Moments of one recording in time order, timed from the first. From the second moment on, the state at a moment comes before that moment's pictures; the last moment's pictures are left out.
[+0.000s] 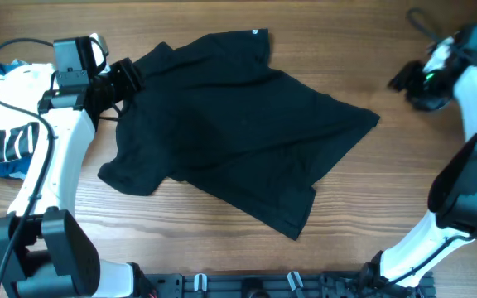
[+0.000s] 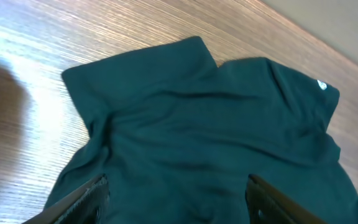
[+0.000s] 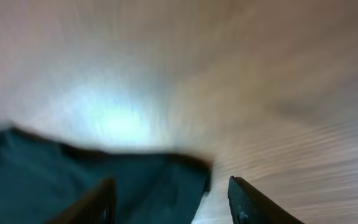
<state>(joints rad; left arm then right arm) 0.08 1.62 1.23 -0.49 0.19 -0.36 -0.32 1.98 1.51 -0.86 -0.30 0.20</state>
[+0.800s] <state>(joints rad) 0.03 1.62 1.23 -0.51 0.20 -0.33 -0.27 1.98 1.19 -0.44 -0.43 0.24</state>
